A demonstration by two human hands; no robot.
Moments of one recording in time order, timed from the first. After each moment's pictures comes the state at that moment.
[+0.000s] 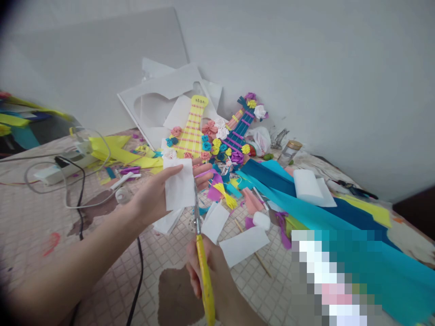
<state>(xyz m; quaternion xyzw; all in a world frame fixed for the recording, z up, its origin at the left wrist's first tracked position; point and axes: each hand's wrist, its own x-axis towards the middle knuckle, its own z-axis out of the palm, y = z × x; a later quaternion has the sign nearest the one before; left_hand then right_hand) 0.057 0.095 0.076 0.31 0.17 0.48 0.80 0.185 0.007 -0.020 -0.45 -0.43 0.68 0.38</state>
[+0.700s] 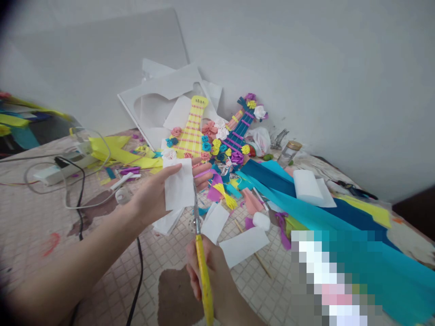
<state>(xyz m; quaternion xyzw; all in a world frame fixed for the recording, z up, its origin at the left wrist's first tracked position) 0.057 0.097 0.077 0.31 0.16 0.49 0.80 0.188 0.007 -0.026 -0.45 -0.45 0.67 0.40</state>
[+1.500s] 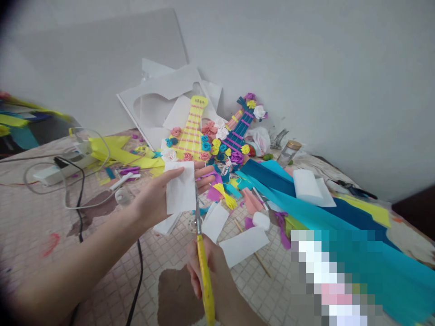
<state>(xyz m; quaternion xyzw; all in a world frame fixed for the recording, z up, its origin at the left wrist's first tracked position) 0.060 0.093 0.073 0.31 0.13 0.47 0.81 0.191 0.009 -0.027 -0.43 -0.45 0.69 0.38</state>
